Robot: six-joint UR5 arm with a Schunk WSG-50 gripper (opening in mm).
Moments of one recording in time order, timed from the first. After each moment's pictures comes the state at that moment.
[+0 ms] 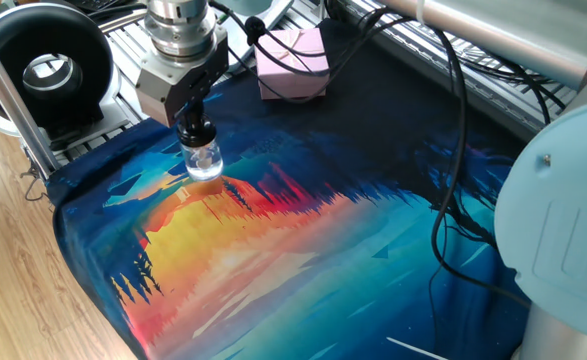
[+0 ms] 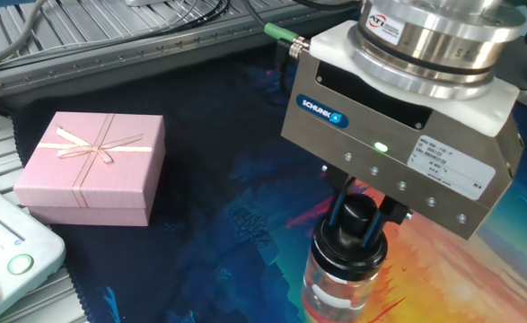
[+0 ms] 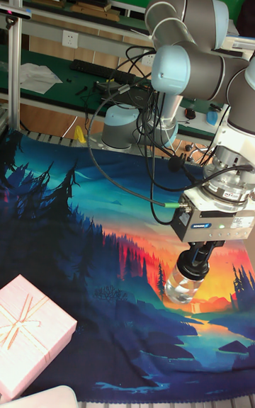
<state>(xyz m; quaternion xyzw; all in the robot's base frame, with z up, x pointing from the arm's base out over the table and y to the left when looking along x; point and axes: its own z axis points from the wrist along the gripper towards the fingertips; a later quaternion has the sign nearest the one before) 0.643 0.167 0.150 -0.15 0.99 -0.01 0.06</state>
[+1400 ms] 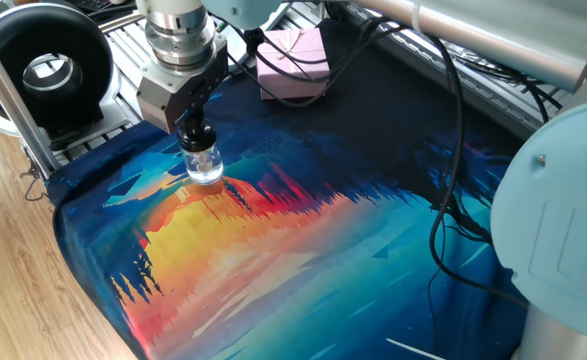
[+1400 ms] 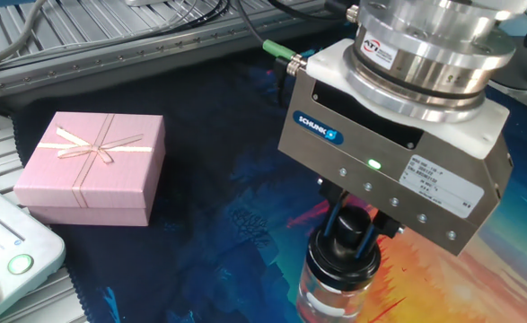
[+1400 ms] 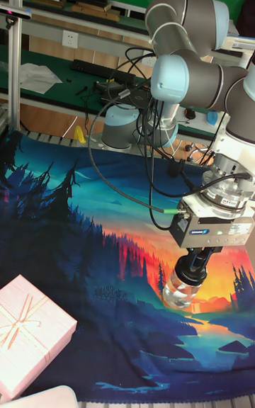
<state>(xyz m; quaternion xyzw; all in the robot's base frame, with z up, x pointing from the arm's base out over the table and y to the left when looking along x) 0.647 0.166 0.136 -0.15 0.99 -0.02 0.06</state>
